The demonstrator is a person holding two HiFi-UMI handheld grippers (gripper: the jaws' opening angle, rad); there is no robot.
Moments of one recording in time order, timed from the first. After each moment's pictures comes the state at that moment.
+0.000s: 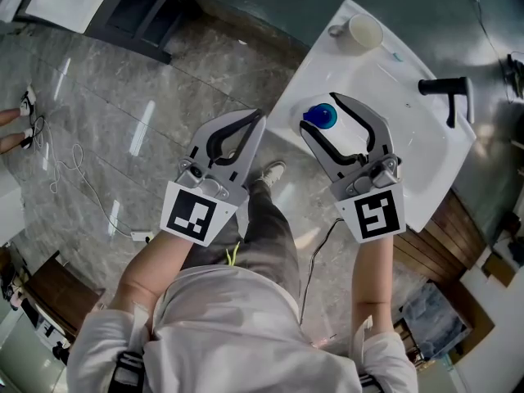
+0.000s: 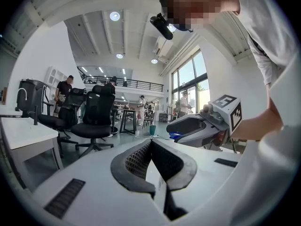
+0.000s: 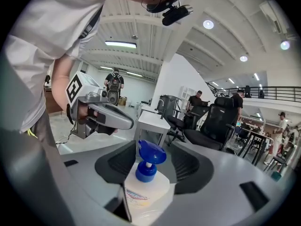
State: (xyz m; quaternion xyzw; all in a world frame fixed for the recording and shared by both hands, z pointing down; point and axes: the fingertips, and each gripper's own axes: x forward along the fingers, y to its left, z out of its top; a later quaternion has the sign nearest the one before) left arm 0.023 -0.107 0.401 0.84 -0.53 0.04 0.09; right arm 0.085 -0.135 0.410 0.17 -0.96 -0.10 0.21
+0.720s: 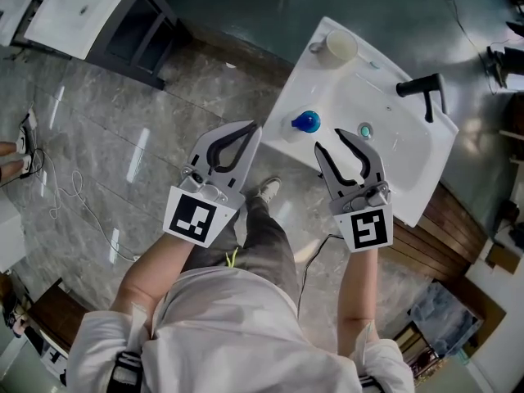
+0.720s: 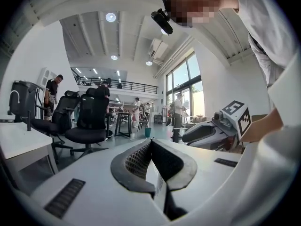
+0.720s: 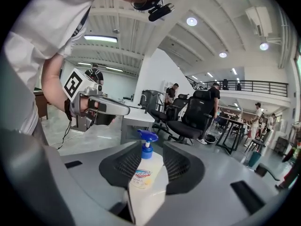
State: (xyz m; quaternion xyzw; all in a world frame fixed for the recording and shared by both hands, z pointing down) left arm 0.027 -0.104 0.360 0.86 -0.51 0.03 0.07; right arm 0.129 -0.119 0.383 0.30 -0.94 -0.05 0.17
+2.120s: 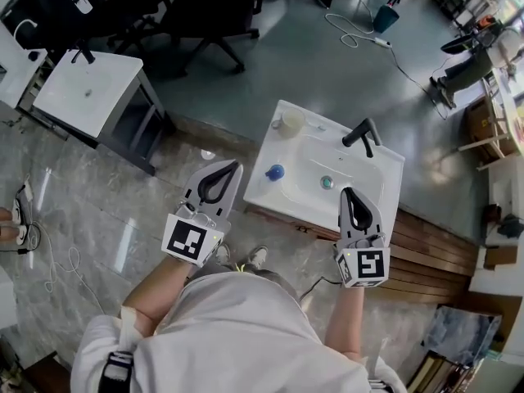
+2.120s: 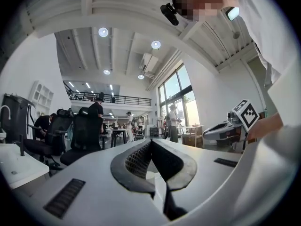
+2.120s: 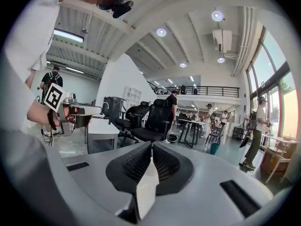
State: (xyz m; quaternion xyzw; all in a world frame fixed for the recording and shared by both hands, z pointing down) left arm 0.022 -0.078 0.197 0.88 -0.47 -0.02 -0.01; right arm 0.238 -0.068 0.231 0.51 -0.85 -0.02 0.13
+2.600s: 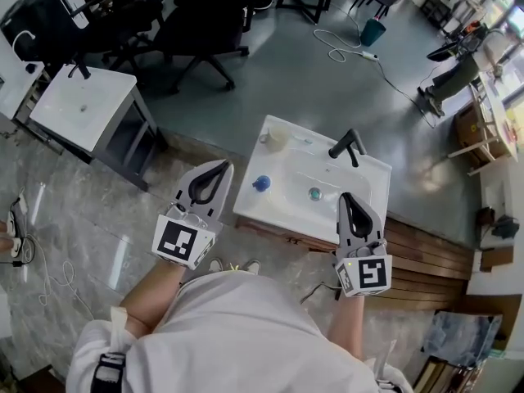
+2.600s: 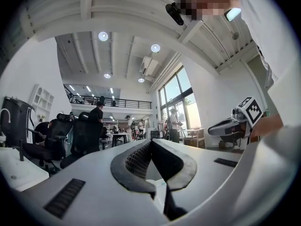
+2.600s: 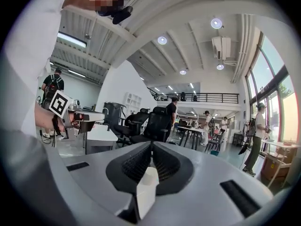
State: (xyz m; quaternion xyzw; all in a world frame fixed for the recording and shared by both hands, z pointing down) left arm 0.028 -0.078 0.157 0.88 -0.48 -0.02 -0.04; right arm 0.249 -0.054 0.176 0.51 -0.85 -0.05 0.10
